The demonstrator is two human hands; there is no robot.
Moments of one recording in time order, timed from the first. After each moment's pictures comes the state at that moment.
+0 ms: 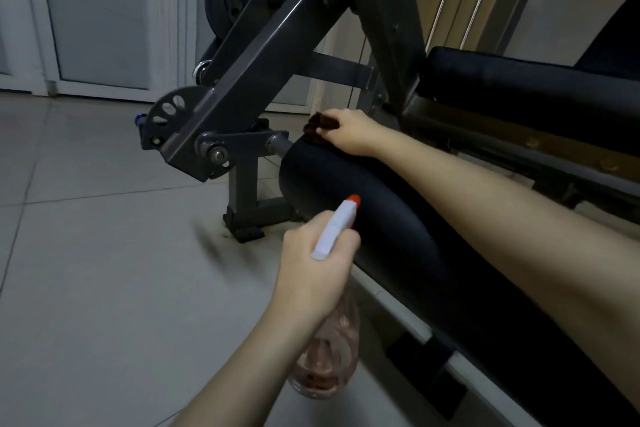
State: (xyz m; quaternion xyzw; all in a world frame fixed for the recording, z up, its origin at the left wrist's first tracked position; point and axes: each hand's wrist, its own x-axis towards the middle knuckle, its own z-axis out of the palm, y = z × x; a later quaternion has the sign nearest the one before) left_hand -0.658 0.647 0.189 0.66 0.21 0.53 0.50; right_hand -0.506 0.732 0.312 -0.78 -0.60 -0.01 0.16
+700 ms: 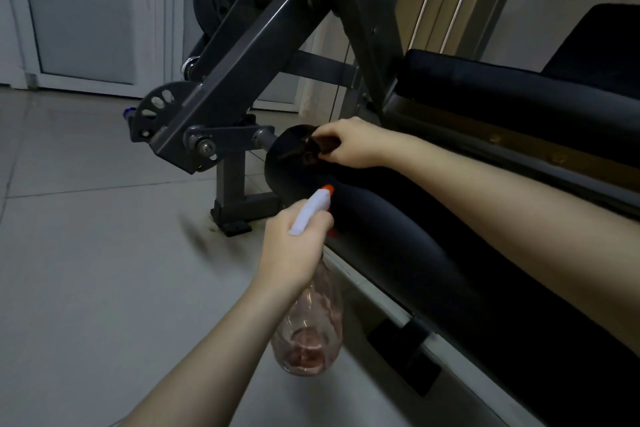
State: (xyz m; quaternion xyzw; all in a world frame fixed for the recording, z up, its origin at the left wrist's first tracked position) left_hand -0.661 0.639 0.193 0.62 0.24 0.48 0.57; right_hand -0.517 0.670 0.317 -0.76 -0.65 -0.05 0.03
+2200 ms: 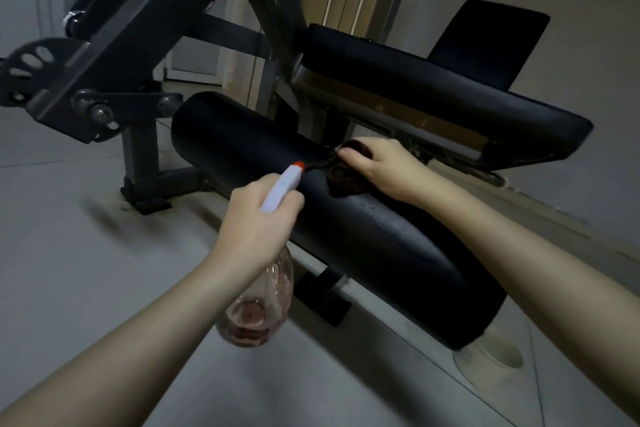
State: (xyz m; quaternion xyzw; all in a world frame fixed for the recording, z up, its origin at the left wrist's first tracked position) left_hand -0.669 0.554 0.220 0.73 0.19 0.43 0.49; right_hand -0.507 0.468 0.304 -0.82 -0.54 -0.08 0.18
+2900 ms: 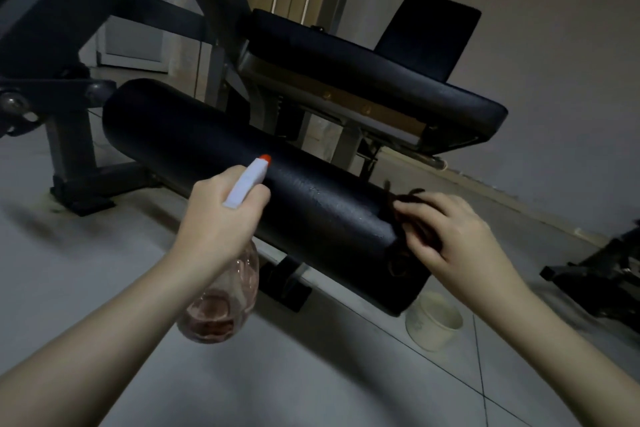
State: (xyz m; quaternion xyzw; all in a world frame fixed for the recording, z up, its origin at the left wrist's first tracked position) left_hand -0.663 0.537 0.220 0.74 0.16 0.44 0.47; right_hand -0.551 0.303 0.272 -0.82 -0.46 -0.33 0.06
